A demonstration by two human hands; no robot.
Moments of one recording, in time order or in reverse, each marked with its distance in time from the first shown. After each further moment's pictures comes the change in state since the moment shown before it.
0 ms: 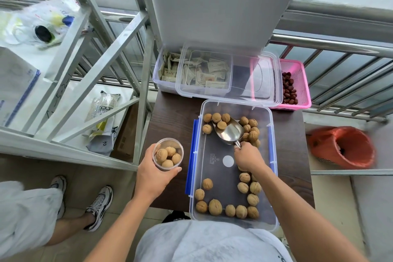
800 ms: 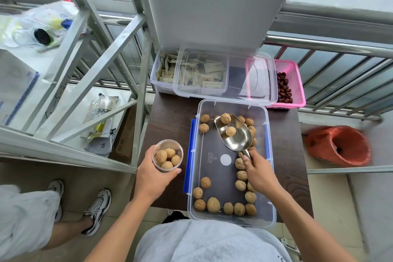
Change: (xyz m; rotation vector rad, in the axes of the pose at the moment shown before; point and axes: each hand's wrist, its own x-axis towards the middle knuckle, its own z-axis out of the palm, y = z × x) left_hand -0.009 -0.002 0.003 0.001 -0.011 0.019; right_hand -0.061 0.043 -0.008 0.273 0.095 -0.158
